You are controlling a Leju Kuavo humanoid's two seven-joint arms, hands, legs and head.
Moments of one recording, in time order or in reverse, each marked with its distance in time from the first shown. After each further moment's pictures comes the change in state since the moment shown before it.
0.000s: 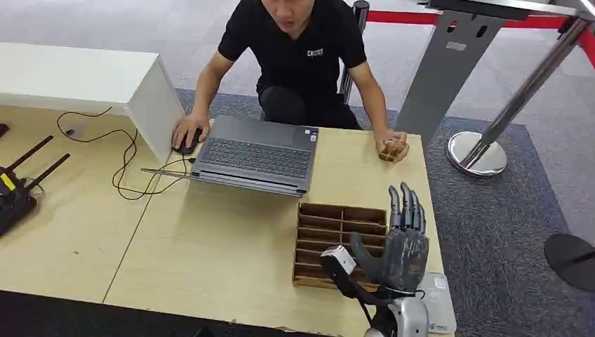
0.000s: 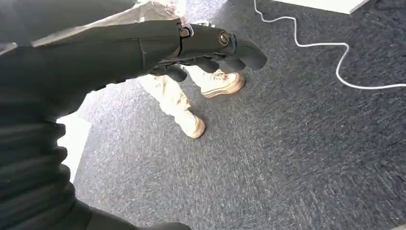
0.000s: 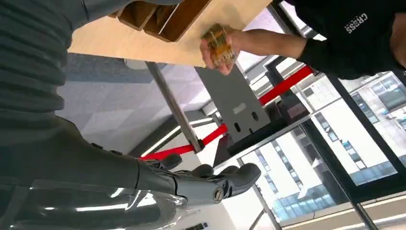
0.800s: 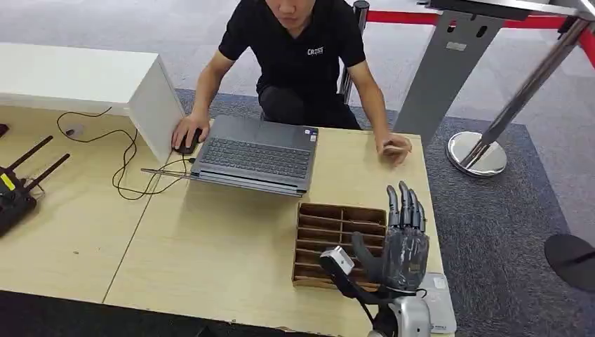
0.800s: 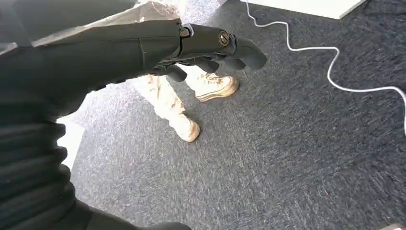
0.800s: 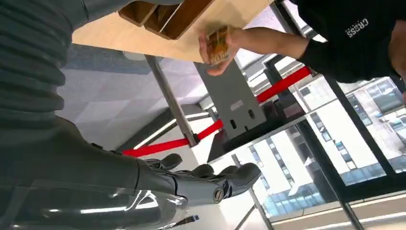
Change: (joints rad) left arm 0.001 0.001 0.003 0.000 -0.018 0.000 -0.023; right arm -0.029 -0.094 0.087 0.006 0.031 0.000 0.114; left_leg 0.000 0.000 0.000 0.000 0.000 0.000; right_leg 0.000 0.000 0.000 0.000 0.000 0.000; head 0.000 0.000
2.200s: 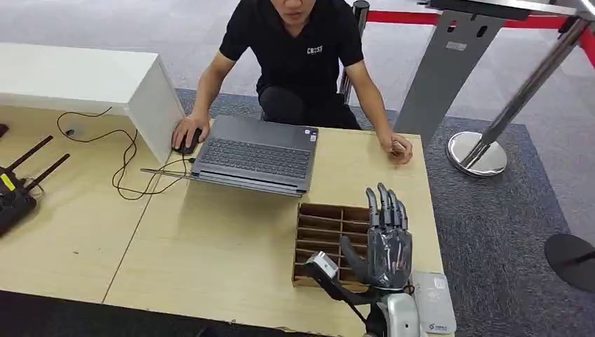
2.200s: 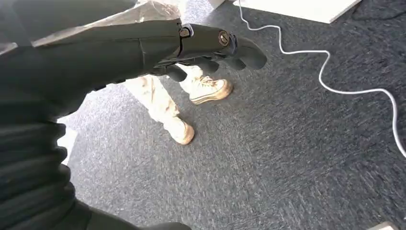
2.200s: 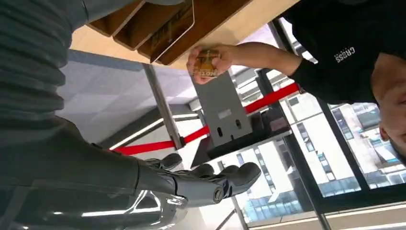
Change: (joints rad) left arm 0.000 0.000 0.003 0.001 -0.011 0.000 -0.026; right arm -0.065 -0.090 0.132 0.077 0.020 0.000 0.109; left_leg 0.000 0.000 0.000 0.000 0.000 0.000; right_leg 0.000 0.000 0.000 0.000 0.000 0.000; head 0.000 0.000
